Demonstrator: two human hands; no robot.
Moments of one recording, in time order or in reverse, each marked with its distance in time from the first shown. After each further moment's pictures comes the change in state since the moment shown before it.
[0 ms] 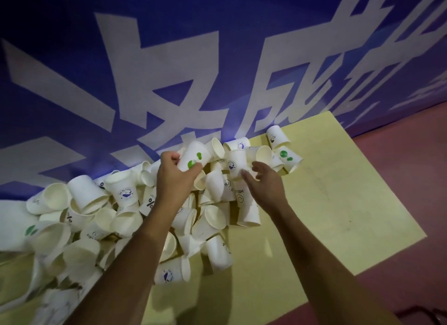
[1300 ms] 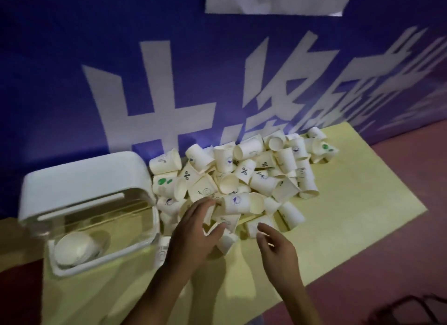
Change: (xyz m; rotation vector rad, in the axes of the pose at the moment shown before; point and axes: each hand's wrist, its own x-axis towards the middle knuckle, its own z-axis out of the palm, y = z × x) left_hand -0.120 -0.217 -0.299 0.147 -0.217 0.499; right_hand -0.344 -0.089 0.222 0.171 0.110 0.035
